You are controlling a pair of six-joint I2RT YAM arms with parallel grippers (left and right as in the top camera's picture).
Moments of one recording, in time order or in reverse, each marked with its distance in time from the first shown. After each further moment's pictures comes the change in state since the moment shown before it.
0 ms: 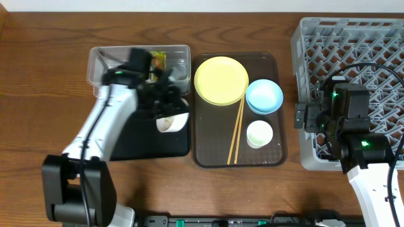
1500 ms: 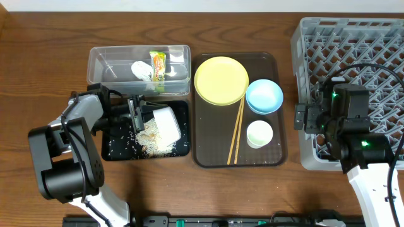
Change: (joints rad) left arm 0.322 0.202 -0.190 0.000 0.698 -0.562; right arm 0.000 0.000 0.000 -0.016 0.000 0.000
